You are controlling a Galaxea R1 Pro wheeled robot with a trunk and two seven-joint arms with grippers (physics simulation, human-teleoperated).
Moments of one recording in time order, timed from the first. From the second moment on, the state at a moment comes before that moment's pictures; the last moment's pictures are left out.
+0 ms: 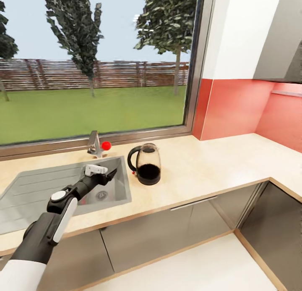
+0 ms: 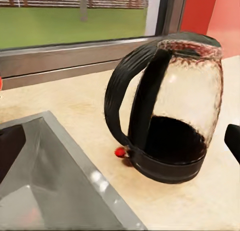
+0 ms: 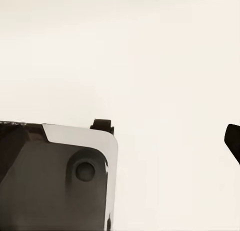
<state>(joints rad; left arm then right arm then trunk) -0.55 0.17 -0.07 -1.34 0.22 0.30 -0.34 -0.32 -0.13 -0.53 -0.06 0.58 -0.08 0.18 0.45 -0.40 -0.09</state>
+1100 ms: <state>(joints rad) -0.52 0.21 -0.08 -1.24 0.15 0.29 -0.35 -0.31 -0.13 -0.53 -0.06 0.59 -0.08 0.18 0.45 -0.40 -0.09</state>
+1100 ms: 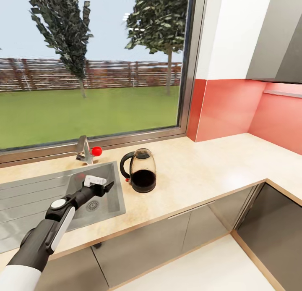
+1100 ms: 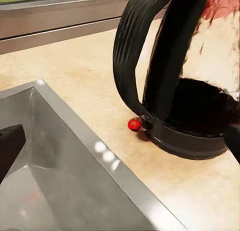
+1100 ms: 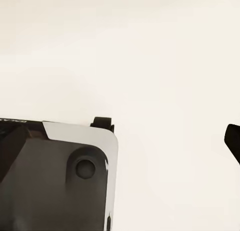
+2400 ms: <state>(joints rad) -0.53 0.30 -0.07 -1.21 0.16 0.35 -0.65 -0.26 -0.13 -0.53 -0.06 0.59 -0.08 0.18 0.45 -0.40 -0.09</state>
